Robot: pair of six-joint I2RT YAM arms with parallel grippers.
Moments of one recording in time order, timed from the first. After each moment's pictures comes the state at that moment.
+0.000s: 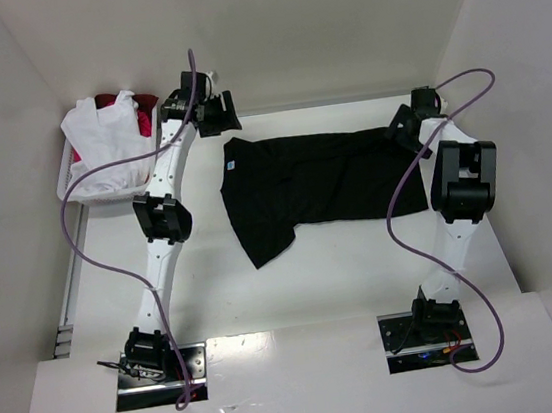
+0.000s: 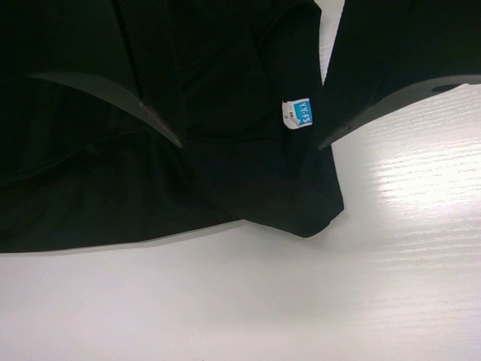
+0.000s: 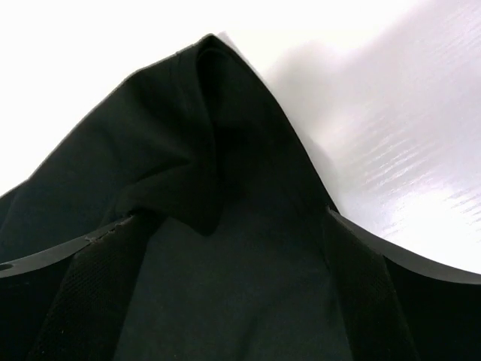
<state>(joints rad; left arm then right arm) -0.21 2.76 3.01 -1.03 0.20 -0.32 -0.19 2.11 1.55 -0.31 0.12 0.48</state>
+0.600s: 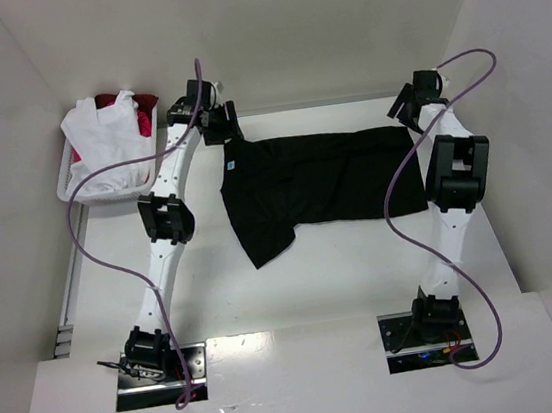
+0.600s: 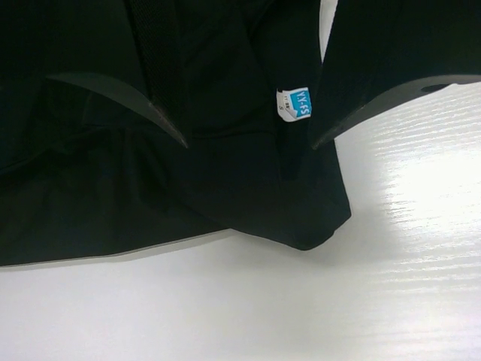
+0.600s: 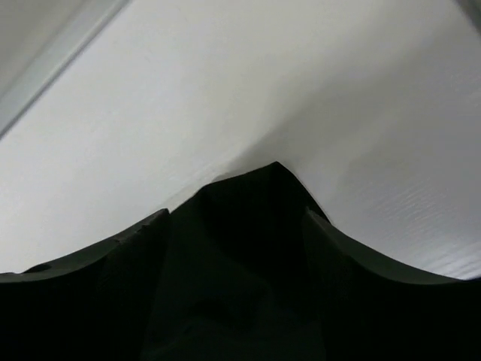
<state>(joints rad) -0.21 2.82 3.01 -1.04 0.21 -0.32 -0.20 2.27 1.86 -0.32 0.10 0.47</state>
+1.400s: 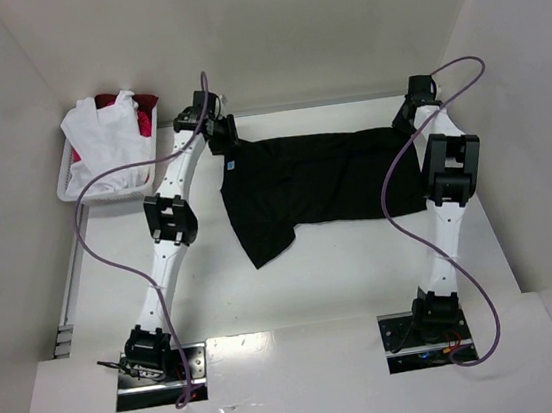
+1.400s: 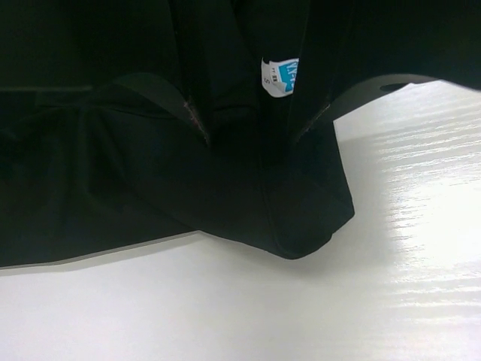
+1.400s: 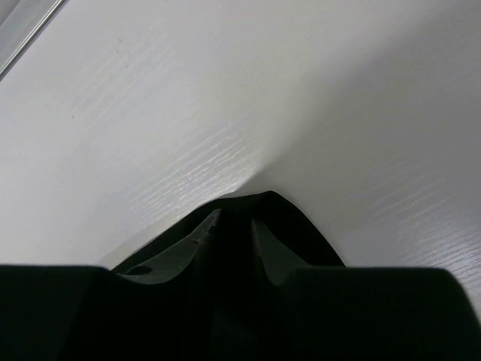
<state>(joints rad) -0.21 2.90 3.02 -1.03 0.21 -0.32 -0.20 2.44 2.00 -0.37 0.06 0.47</state>
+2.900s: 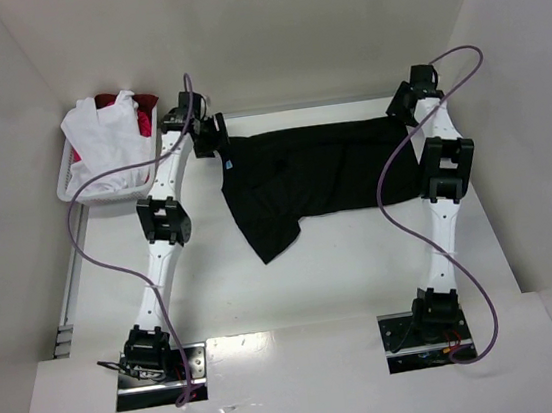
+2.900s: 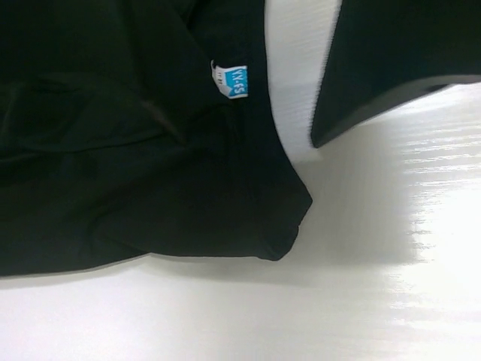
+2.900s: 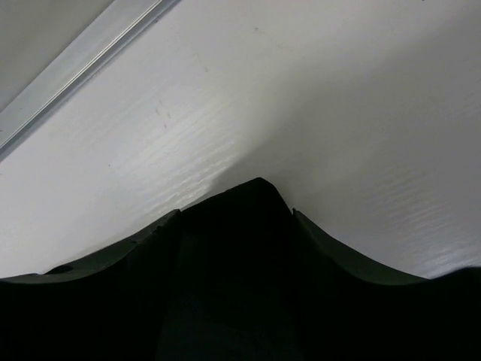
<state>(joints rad) -0.16 2.95 3.09 -1.08 0.20 -0.34 -0.21 2.60 2.33 -0.51 0.03 0.43</state>
